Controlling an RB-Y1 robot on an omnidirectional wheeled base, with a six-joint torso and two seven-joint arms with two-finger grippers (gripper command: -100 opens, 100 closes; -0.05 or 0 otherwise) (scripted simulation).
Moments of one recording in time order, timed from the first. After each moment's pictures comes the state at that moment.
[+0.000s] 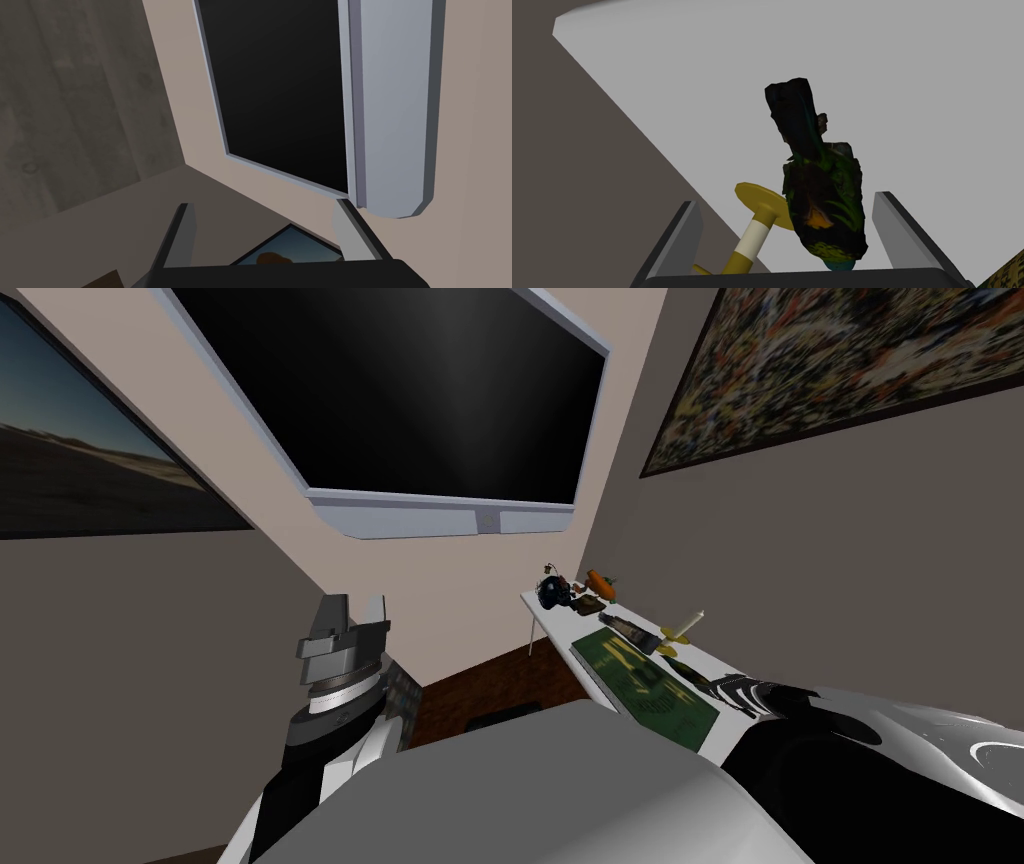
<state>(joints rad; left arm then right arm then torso) 0.54 0.03 -0.01 -2.39 -0.08 -0.61 -0.07 0.80 -1.50 0.26 -1.10 -0.13 -0.19 0.55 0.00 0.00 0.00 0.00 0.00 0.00</state>
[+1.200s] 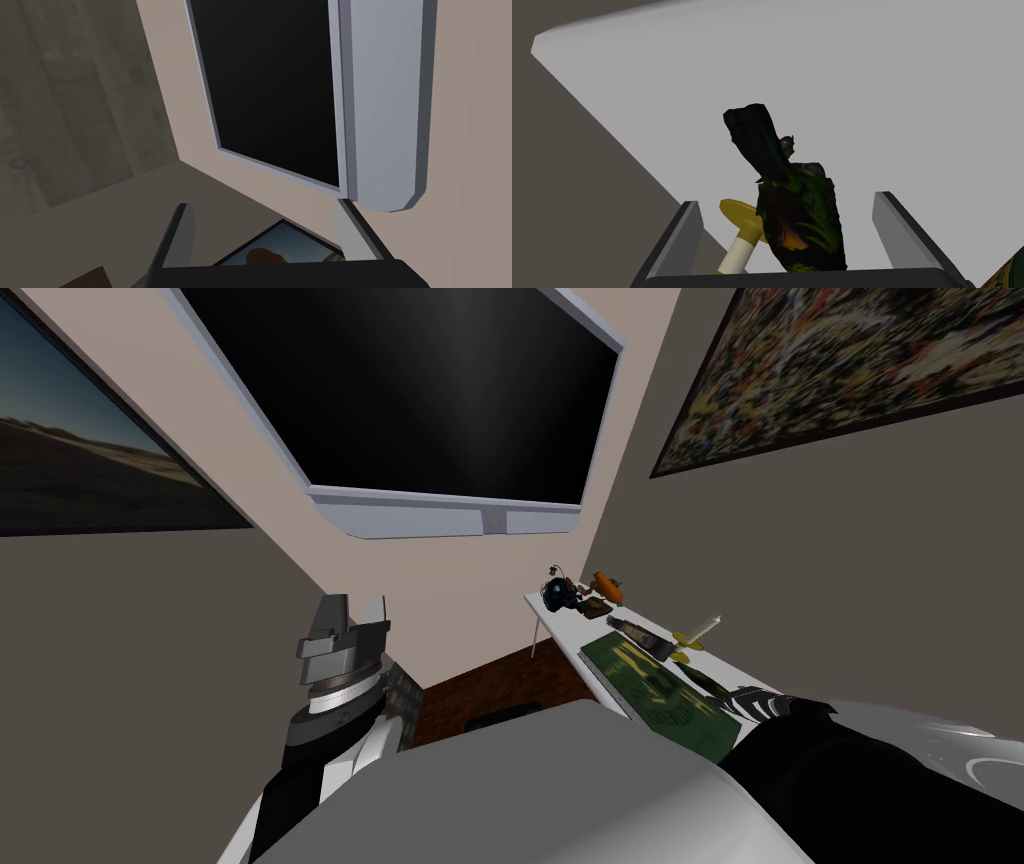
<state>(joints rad) 0.54 0.03 -0.01 -2.39 -0.08 -0.61 -0.07 0.59 -1.39 0.37 -0.81 0.20 -0.38 0.33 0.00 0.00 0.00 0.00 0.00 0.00</state>
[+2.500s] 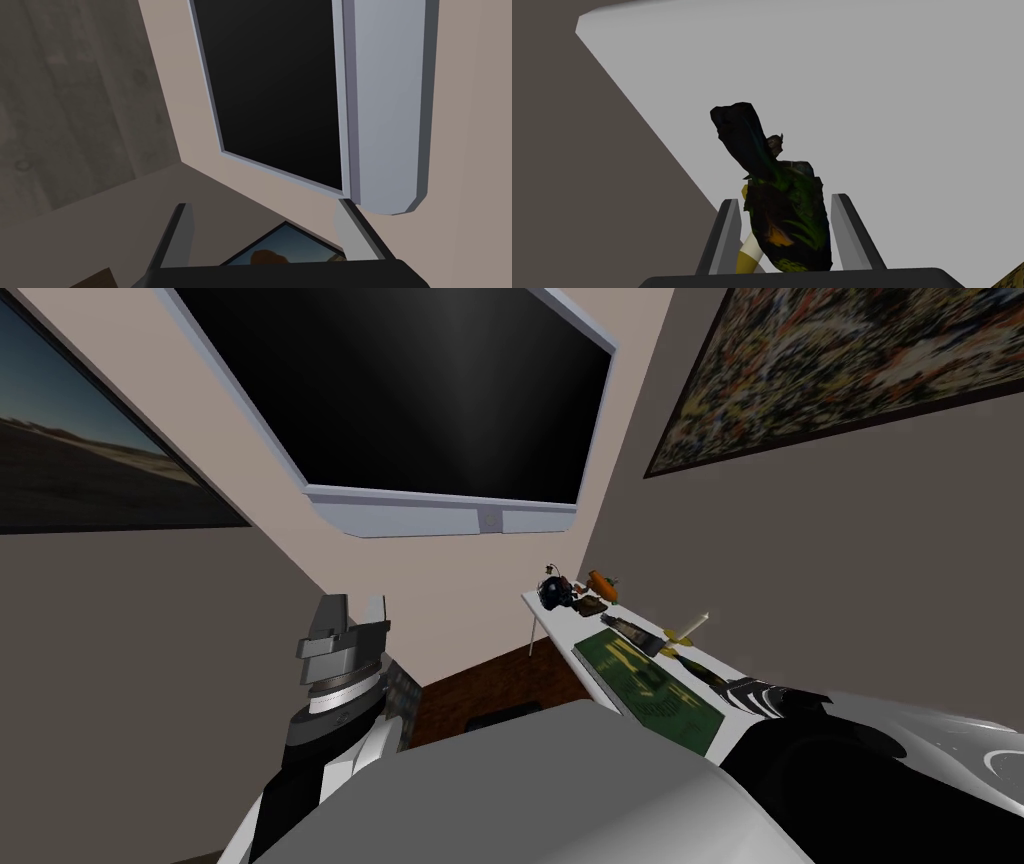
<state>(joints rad) 0.54 0.03 -0.01 -2.39 -0.08 -0.61 -0.07 0.76 -1.47 0.28 -1.01 -0.01 -0.24 0.50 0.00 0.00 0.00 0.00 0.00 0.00</state>
